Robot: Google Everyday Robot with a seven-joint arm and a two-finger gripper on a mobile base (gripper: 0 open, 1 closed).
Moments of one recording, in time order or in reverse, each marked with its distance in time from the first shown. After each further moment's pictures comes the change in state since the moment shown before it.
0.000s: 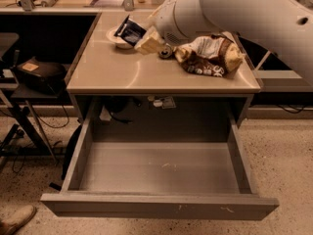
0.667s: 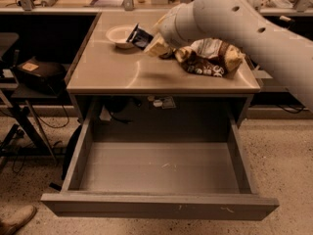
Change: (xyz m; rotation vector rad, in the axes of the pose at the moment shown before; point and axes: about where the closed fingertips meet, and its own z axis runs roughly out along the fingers) arm 0.062 -0.041 0.072 0.017 0.038 -0.037
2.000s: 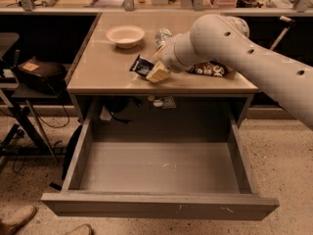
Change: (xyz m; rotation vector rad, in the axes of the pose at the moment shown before) arm 0.049 0.061 0.036 -0.148 0.049 0.023
